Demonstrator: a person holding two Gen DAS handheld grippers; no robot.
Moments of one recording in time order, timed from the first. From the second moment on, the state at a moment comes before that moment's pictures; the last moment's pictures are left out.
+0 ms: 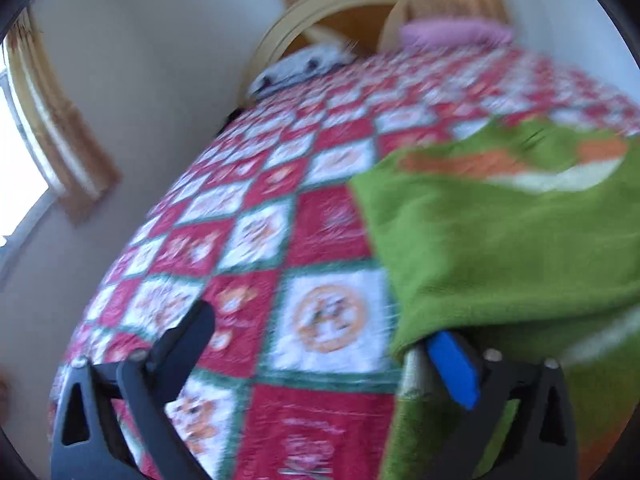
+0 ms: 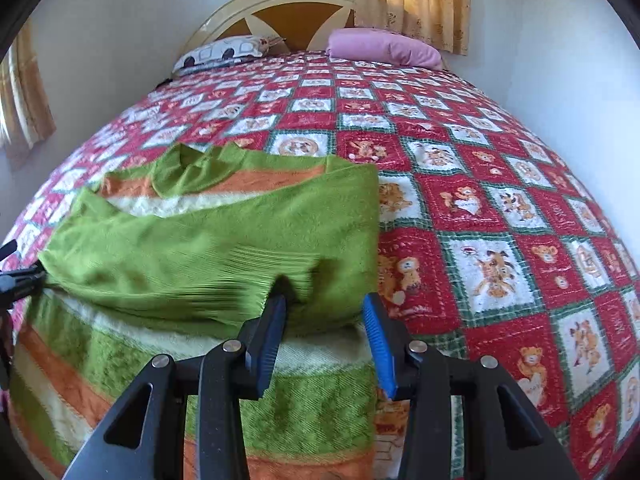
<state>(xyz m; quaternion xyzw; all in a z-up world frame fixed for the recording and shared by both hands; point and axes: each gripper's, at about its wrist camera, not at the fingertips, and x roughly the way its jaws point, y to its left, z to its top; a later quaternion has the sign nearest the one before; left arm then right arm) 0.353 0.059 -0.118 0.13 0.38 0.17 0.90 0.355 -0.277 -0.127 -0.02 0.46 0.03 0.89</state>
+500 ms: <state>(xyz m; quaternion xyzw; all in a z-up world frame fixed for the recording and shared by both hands) 0.287 0.073 -0.107 0.13 0.36 0.11 0.92 0.348 -0.255 -0.095 -0.02 0.42 0.09 0.90</state>
